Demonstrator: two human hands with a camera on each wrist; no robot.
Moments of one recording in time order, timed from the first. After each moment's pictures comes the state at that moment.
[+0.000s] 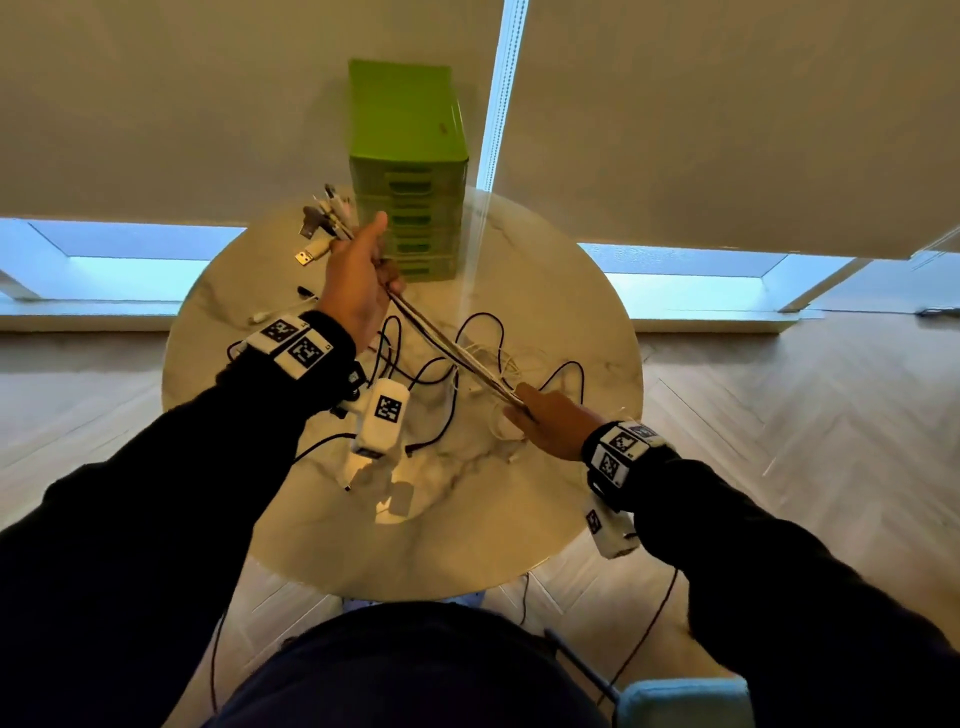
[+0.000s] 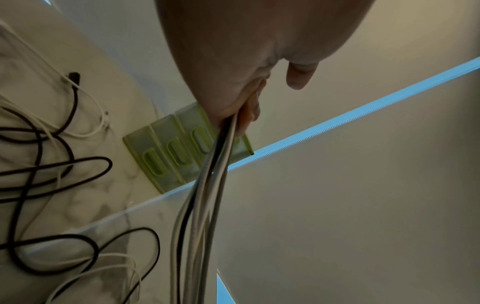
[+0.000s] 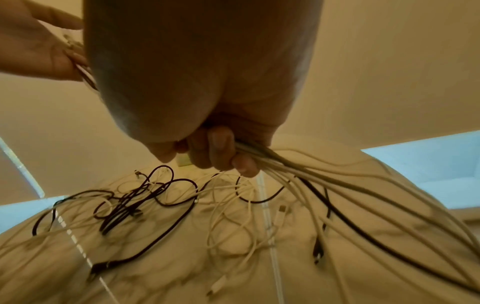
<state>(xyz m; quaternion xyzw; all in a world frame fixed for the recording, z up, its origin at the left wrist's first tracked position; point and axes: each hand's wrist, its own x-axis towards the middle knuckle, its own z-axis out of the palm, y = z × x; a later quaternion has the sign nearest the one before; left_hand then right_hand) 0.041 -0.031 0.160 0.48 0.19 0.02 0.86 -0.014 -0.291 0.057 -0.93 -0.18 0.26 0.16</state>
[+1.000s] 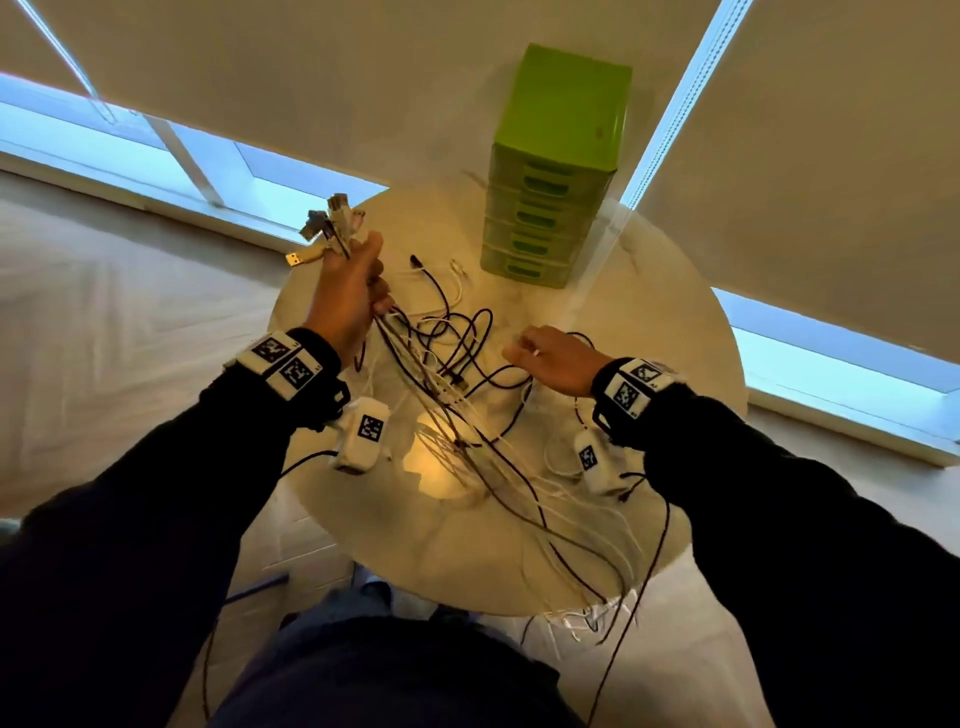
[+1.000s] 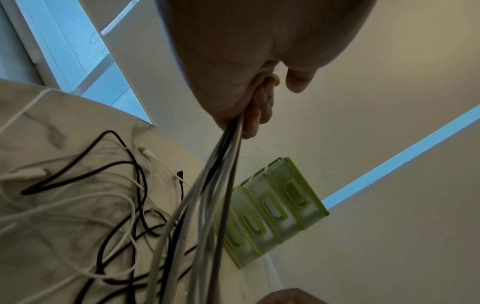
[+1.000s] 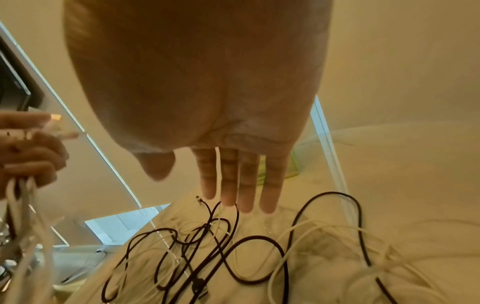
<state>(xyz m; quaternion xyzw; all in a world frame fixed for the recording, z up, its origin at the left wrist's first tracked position) -0.012 0.042 0.123 0.53 0.27 0.17 0.79 0.092 -0.197 0.083 -0.86 -0.33 0.34 0.18</state>
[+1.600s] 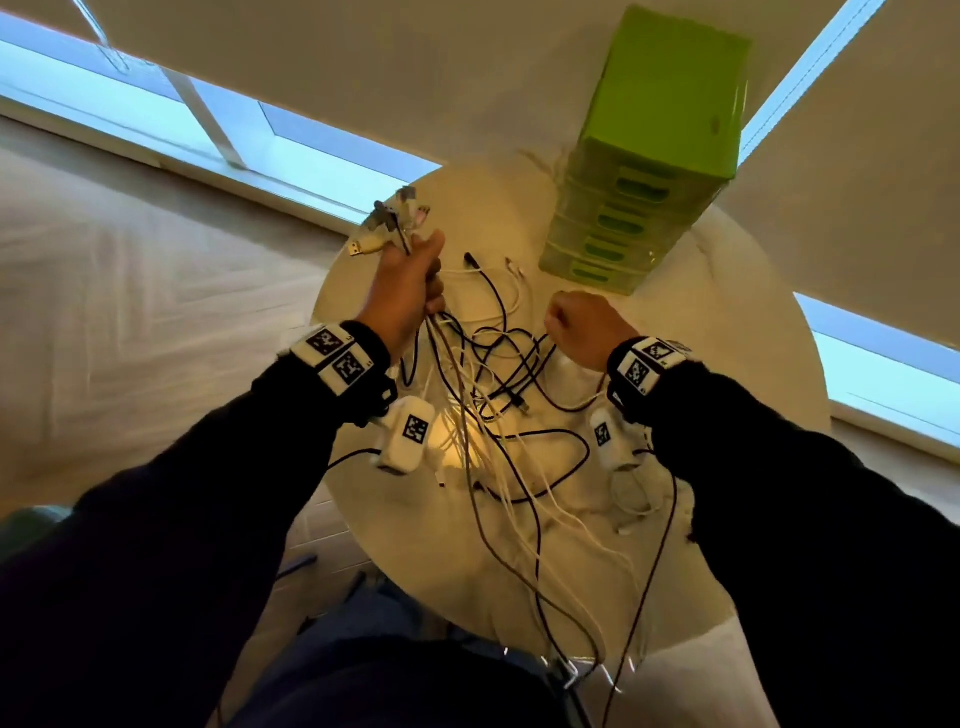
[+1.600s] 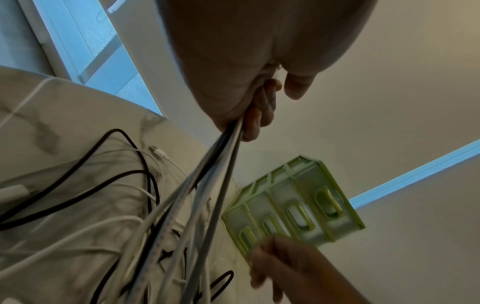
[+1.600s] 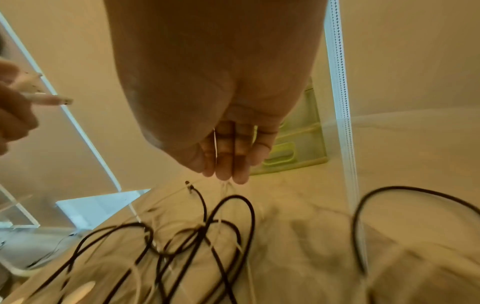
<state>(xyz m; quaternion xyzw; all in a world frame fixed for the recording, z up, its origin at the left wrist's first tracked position) 0.023 0.096 0.099 0.54 0.29 0.10 0.78 0.152 -0.108 0.029 -0.90 -0.33 0.23 0.16</state>
